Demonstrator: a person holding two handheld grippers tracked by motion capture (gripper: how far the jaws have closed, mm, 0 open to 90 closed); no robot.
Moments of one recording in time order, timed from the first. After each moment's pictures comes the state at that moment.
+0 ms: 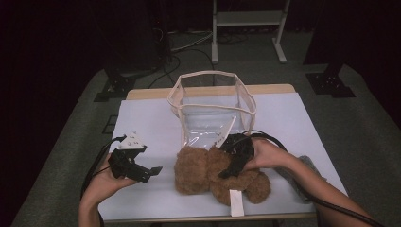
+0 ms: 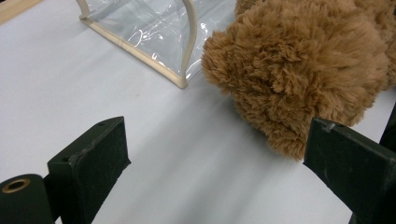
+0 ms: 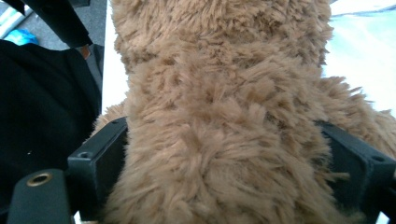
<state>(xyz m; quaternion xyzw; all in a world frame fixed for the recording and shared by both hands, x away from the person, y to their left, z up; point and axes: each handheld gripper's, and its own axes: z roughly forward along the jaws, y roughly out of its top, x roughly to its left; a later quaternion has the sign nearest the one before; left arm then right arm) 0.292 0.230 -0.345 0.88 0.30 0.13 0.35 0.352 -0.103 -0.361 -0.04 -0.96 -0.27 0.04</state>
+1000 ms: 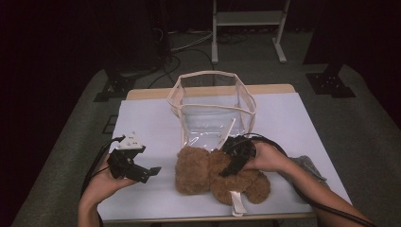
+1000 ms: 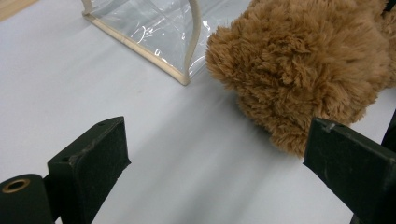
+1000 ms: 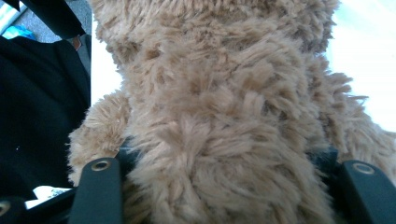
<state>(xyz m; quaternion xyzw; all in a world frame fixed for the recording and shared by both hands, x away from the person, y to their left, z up) 0.292 0.232 -0.347 0.88 0.30 0.13 0.35 0.355 -0.105 -0.374 -0.06 -0.97 -0.25 0.05</state>
